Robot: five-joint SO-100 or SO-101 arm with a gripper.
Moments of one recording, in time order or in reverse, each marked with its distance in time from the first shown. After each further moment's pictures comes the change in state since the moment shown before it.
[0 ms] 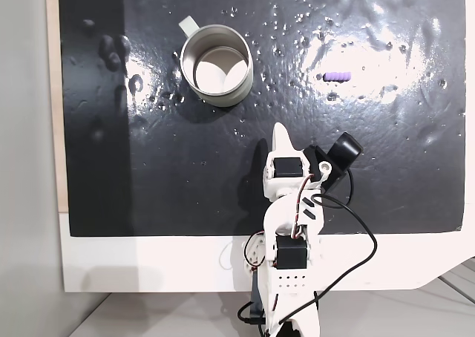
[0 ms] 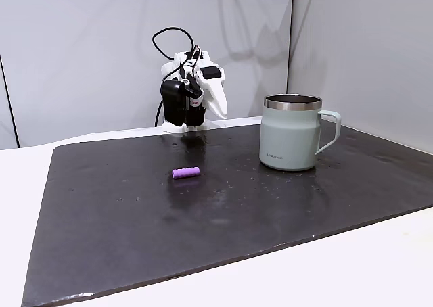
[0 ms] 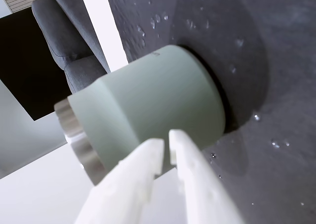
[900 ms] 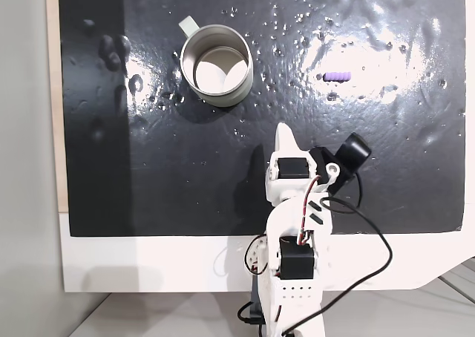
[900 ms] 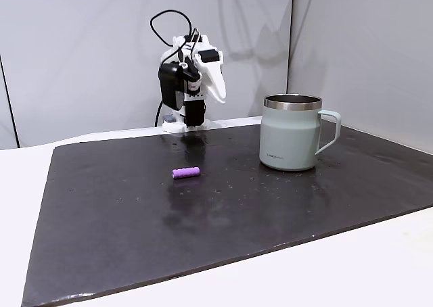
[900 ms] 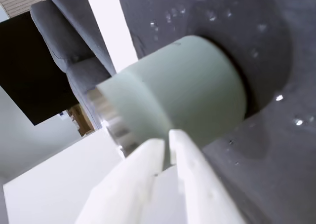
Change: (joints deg) arm 0.0 -15.0 -20.2 6.5 1.2
